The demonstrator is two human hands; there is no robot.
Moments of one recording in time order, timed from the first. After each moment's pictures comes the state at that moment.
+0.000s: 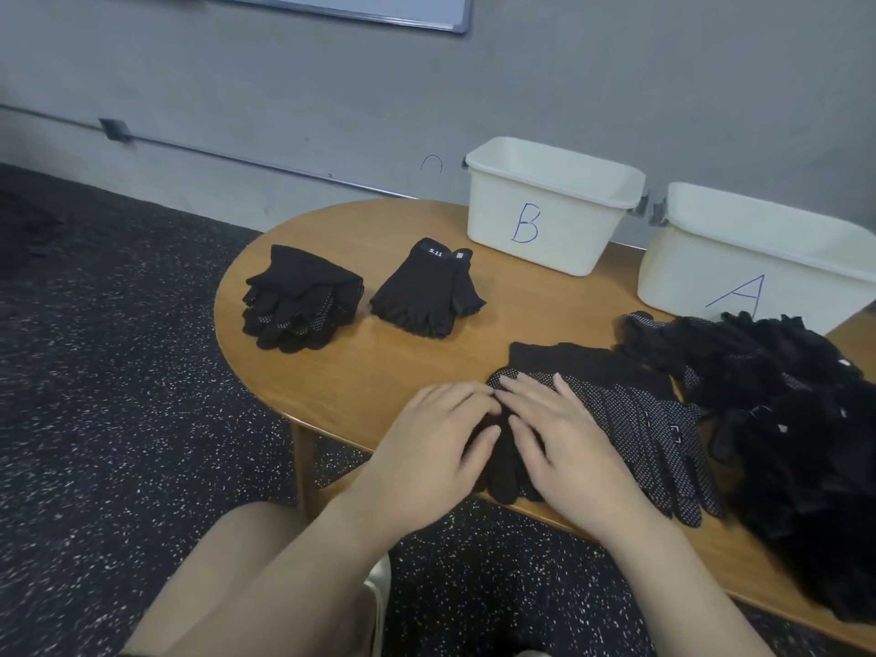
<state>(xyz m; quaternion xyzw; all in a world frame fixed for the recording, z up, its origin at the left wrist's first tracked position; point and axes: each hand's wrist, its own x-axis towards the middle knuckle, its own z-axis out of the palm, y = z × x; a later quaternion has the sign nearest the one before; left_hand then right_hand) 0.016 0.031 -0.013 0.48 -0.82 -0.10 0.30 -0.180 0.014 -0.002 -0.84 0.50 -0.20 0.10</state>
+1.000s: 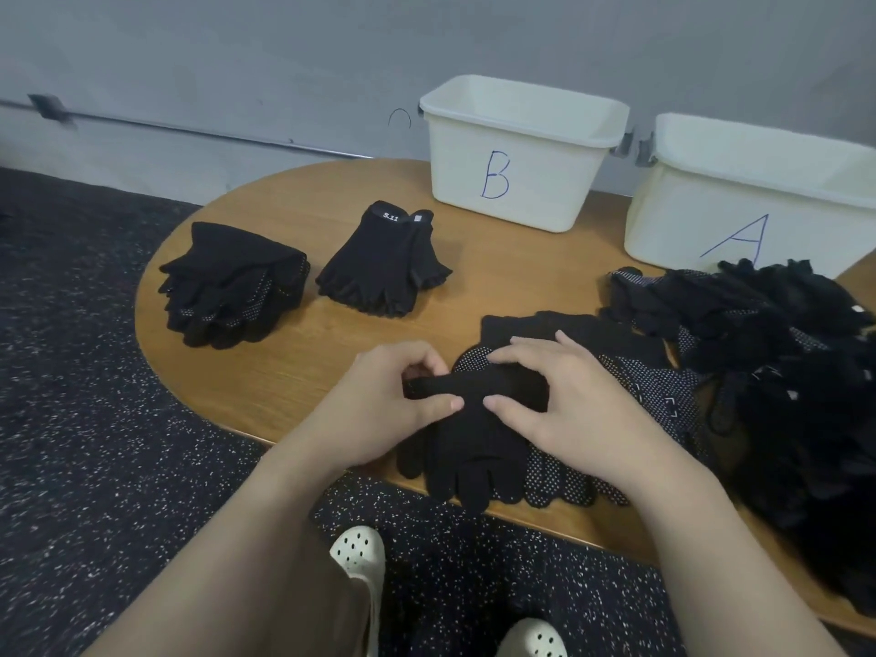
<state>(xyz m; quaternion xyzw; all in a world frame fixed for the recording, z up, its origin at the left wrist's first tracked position) 0.024 -0.017 0.005 0.54 -0.69 -0.37 0.29 -0.203 -0.018 0.021 -0.81 0.53 -0.18 0.16</state>
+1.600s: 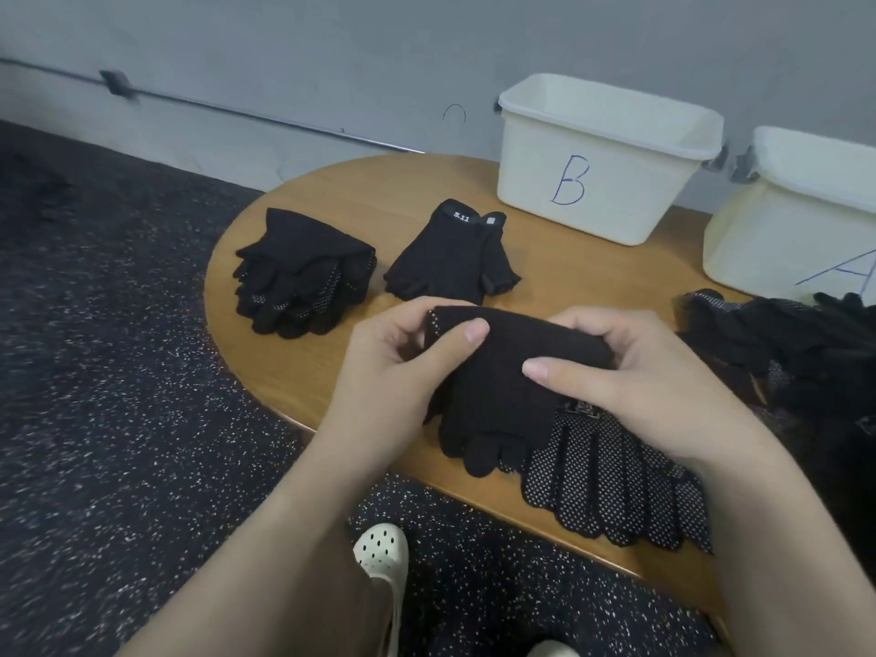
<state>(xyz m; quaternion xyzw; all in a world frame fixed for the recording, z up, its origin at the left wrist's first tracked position) 0.049 0.001 0.028 0.39 -0.49 -0.50 0.60 -0.168 -0.035 0.063 -0.74 0.43 -0.29 0.43</state>
